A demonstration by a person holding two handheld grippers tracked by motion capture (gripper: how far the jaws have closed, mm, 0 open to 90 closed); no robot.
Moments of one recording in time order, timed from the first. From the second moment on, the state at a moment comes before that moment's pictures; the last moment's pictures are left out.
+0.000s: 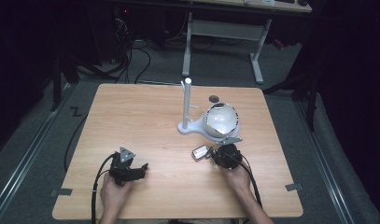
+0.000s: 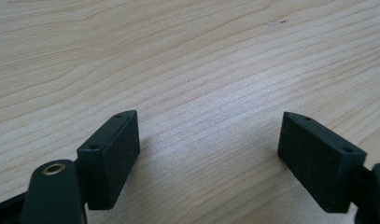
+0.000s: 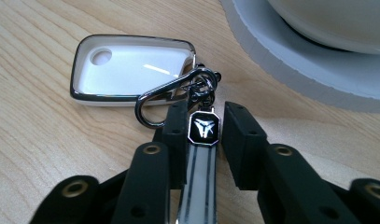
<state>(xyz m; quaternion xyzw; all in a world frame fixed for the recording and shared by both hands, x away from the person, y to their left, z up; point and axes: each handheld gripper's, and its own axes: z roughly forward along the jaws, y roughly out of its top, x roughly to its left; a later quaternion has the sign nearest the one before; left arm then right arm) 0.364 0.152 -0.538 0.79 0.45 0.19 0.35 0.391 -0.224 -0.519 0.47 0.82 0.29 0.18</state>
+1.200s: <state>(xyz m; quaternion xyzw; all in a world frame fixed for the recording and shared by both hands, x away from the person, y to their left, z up) 0.364 0.152 -0.538 0.79 0.45 0.19 0.35 0.374 -0.251 -0.474 0.45 0.79 0.36 0.18</state>
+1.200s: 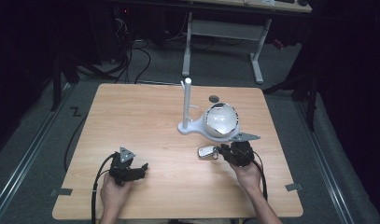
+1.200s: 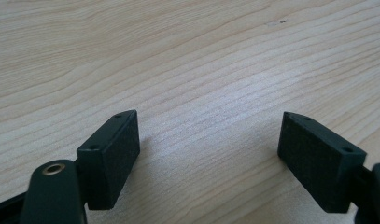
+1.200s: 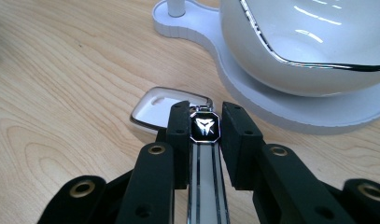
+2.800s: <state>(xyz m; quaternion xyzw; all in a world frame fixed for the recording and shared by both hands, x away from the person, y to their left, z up) 0.364 0.152 -0.538 0.79 0.45 0.19 0.35 0.363 -0.309 -0.395 0.45 0.77 0.40 0.21</state>
